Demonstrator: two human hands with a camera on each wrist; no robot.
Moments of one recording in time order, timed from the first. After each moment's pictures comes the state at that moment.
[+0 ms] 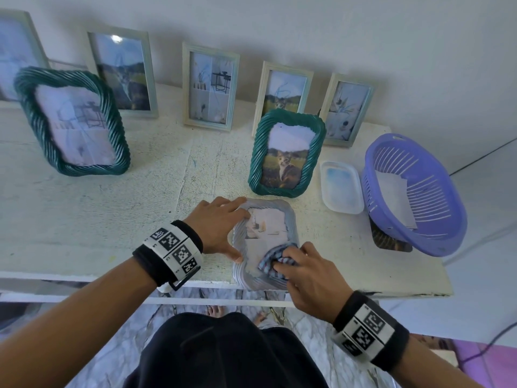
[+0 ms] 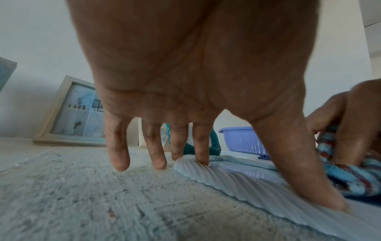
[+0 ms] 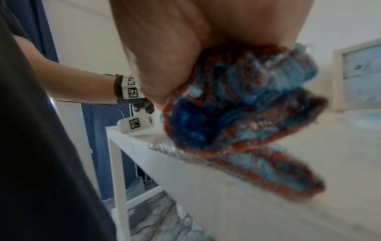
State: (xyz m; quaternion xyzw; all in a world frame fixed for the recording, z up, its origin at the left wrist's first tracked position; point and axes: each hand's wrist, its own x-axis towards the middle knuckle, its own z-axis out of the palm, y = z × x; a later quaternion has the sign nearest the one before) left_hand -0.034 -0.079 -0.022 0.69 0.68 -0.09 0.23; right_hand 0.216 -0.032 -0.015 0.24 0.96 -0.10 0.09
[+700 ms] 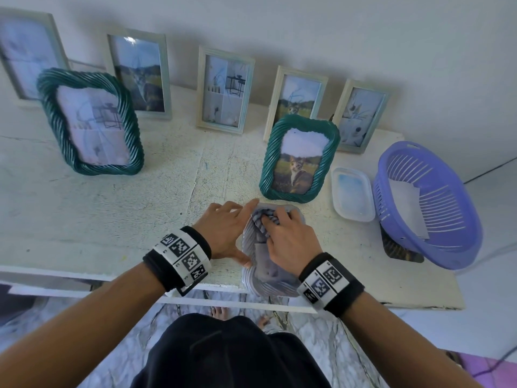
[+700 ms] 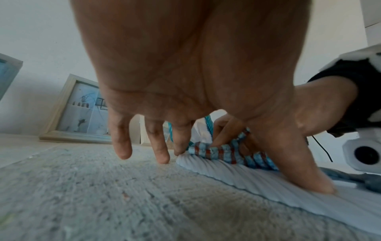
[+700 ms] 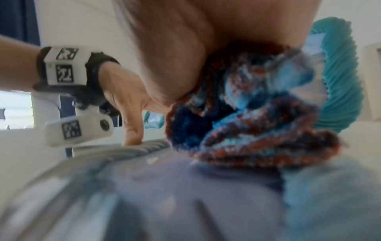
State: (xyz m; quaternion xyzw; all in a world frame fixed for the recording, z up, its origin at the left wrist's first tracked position) left_hand -0.035 -0.085 -0.030 0.68 0.70 -0.06 0.21; right_hand 0.126 -0.008 -0.017 0.30 0.95 -0.03 0.11
